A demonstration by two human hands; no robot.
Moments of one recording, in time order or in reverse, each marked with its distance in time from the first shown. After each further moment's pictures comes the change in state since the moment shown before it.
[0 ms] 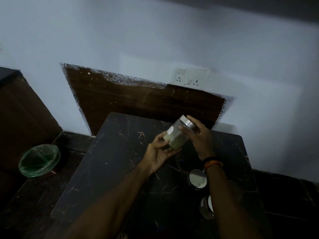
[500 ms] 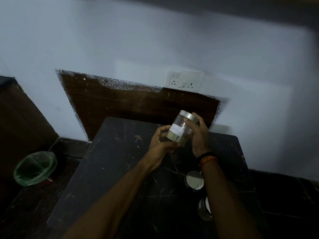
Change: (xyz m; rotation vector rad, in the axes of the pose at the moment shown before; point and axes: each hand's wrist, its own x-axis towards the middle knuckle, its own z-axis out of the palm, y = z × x) left_hand -0.003 0.008 0.045 0.542 0.001 0.199; right_hand 0.008 -0.022 -0.002 0.383 0.127 0.130
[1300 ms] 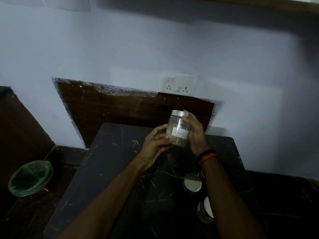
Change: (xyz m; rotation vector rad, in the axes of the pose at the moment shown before) left_hand 0.004 0.020 -0.006 -0.092 -0.146 0.023; right_hand -0.004 -0.028 0.000 0.136 -0.186 0.012
